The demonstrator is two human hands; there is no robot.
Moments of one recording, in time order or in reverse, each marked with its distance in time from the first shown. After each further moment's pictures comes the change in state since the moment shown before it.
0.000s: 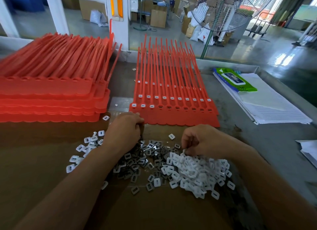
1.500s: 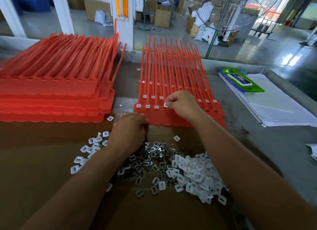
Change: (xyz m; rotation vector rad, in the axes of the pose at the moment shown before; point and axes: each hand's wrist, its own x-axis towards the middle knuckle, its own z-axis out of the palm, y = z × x) left_hand -0.002 0.004 -0.002 -0.033 0.040 0.017; right_hand 0.115 -0.009 -0.010 0.140 0.488 0.082
